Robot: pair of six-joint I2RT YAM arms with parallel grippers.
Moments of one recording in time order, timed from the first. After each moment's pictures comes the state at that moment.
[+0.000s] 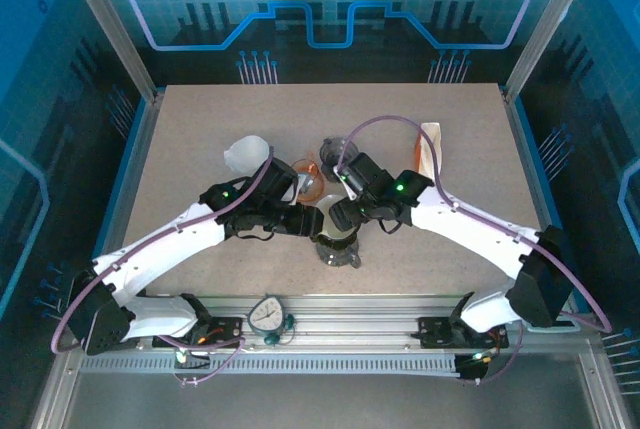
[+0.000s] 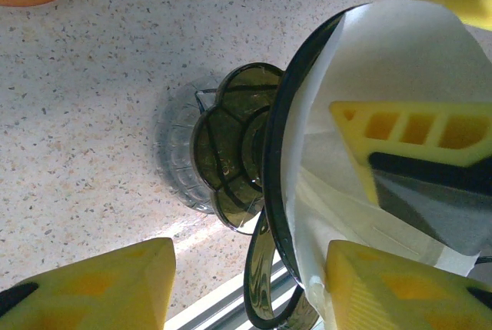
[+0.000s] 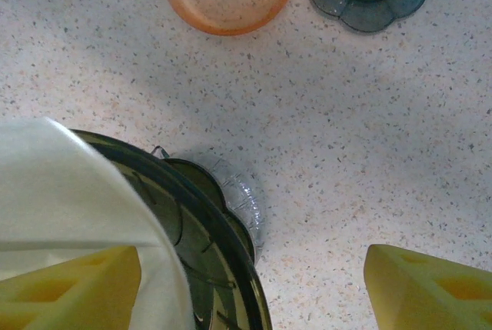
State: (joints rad) left arm -0.72 1.26 1.04 -0.73 0.24 -0.61; right arm 0.82 1.44 1.19 -0.82 0.13 0.25
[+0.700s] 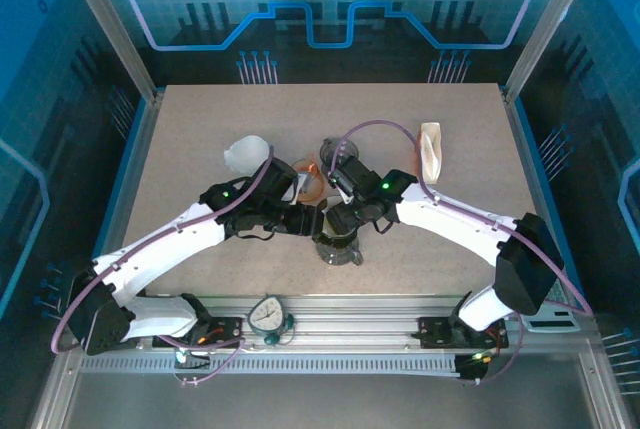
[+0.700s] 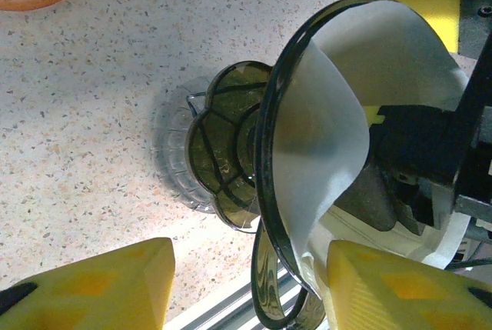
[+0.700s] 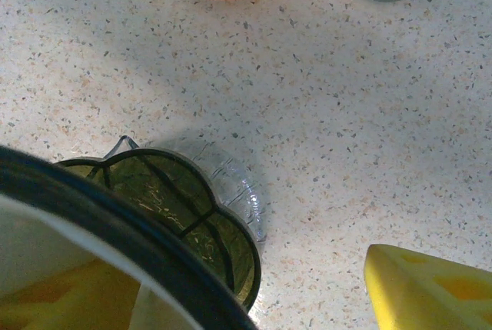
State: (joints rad) left arm -0.72 1.26 1.03 -0.72 0.24 -0.61; right arm 0.82 1.53 1.19 -0.81 0.13 0.25
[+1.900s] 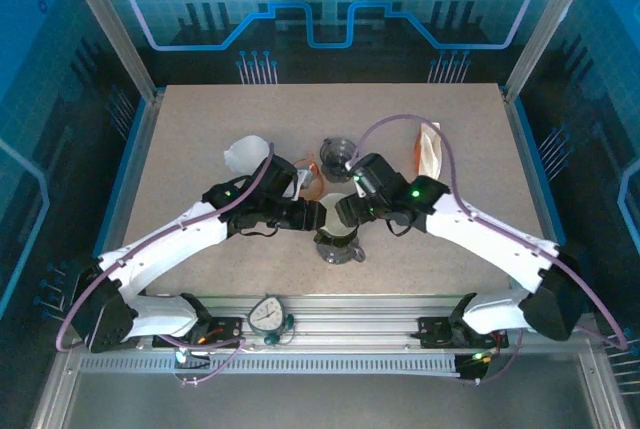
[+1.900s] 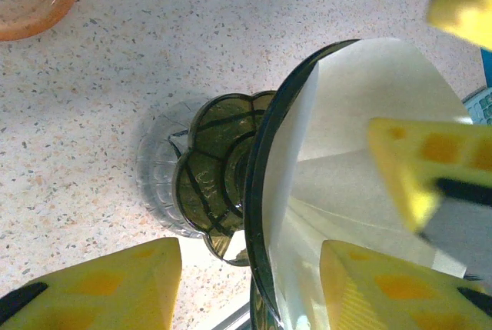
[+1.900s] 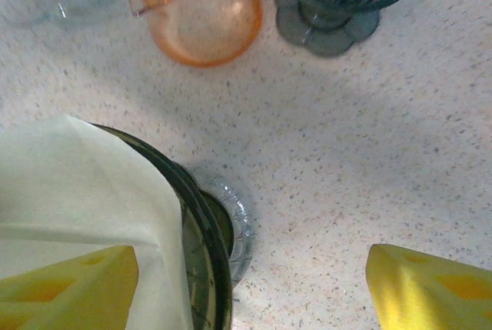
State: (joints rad) left arm -0.69 1.28 1.01 -0.63 0.26 -0.61; right arm 0.80 1.31 1.13 -0.76 0.17 0.29
